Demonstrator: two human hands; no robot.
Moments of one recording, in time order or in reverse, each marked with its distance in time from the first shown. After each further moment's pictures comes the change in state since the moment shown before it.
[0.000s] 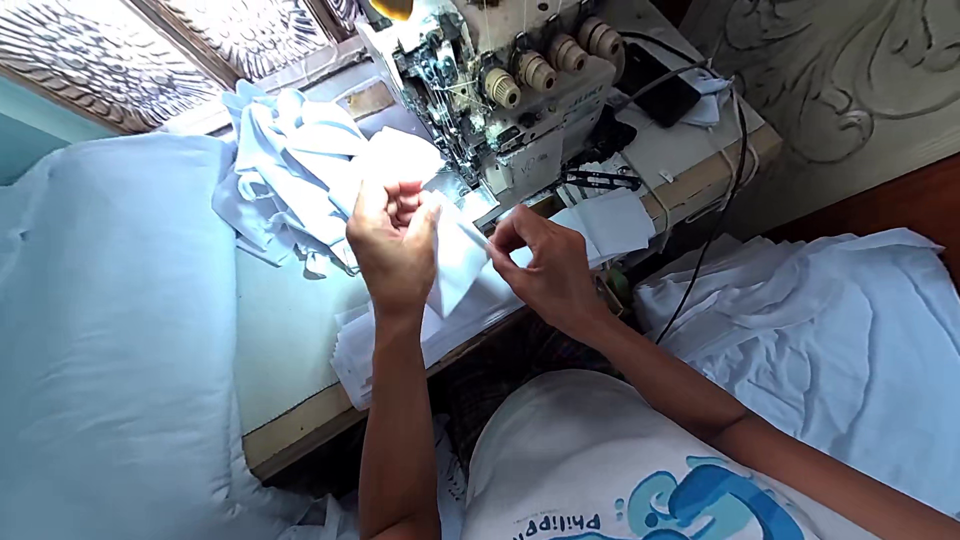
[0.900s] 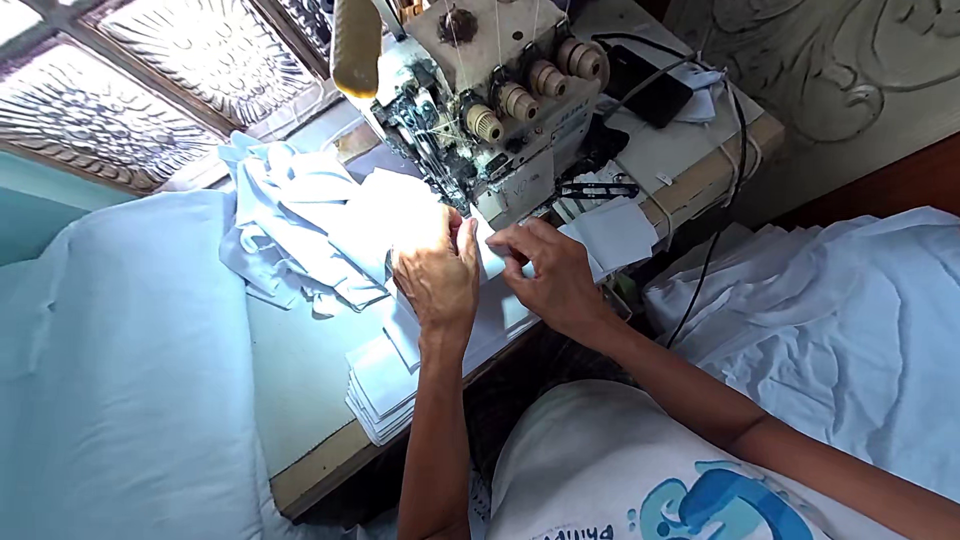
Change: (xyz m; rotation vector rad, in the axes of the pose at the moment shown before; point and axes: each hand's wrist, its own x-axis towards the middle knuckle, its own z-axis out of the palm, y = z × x) left_hand 0.000 0.011 0.034 0.600 -0.134 0.126; right_hand 0.005 0.017 0.000 -0.118 -0.014 0.103
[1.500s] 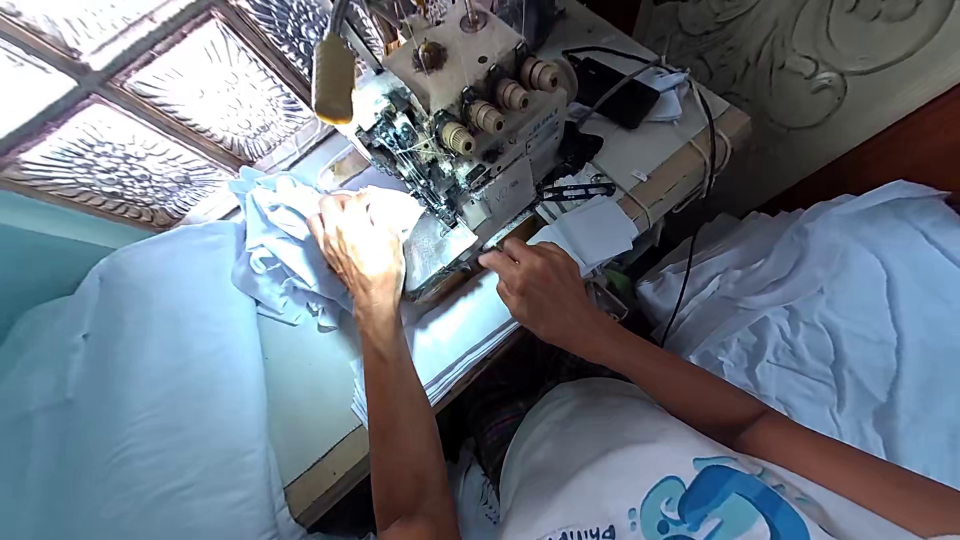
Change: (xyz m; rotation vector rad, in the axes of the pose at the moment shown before) left_hand 0.053 -0.064 -0.004 0.182 -0.034 -0.128; right_hand -0.010 -0.005 -0.003 -0.289 -0.078 -0.101
